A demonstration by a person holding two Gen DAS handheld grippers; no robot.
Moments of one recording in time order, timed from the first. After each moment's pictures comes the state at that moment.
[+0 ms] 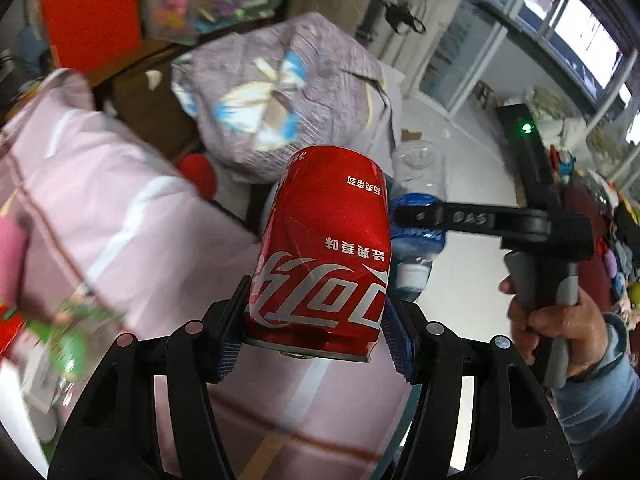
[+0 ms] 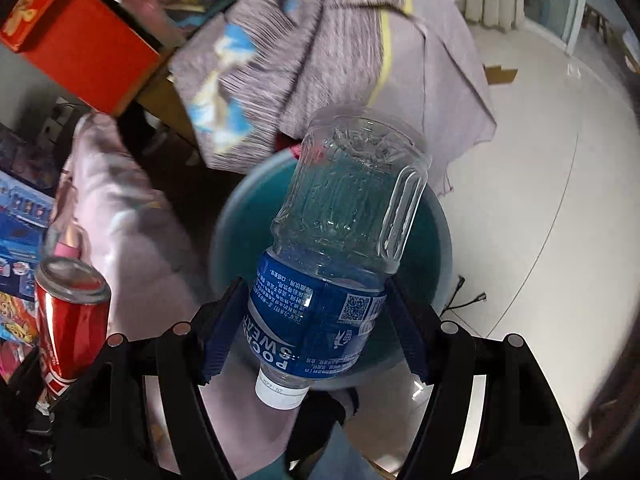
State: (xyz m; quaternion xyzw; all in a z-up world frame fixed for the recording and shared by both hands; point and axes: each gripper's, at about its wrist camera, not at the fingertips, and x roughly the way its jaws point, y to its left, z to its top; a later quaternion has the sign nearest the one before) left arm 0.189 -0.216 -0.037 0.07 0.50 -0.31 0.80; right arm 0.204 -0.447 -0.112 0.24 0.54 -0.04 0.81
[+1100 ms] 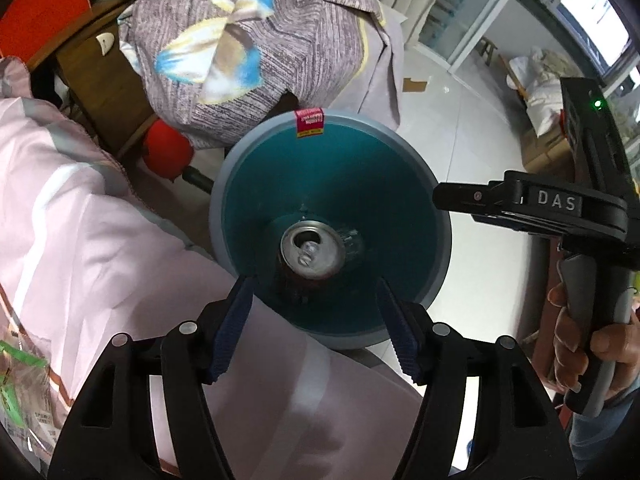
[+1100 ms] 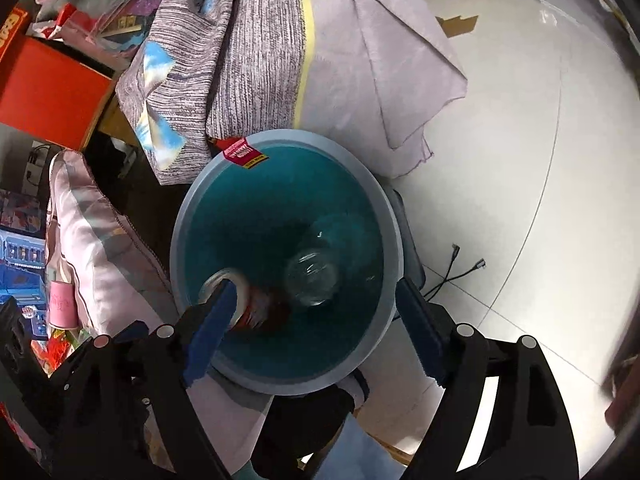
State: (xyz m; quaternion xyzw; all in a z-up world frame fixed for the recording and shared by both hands) left arm 0.217 -0.273 -0.099 0.11 0.56 -0.31 0.76; right arm 0.188 -0.492 -0.130 0.31 0.56 -0.07 0.77
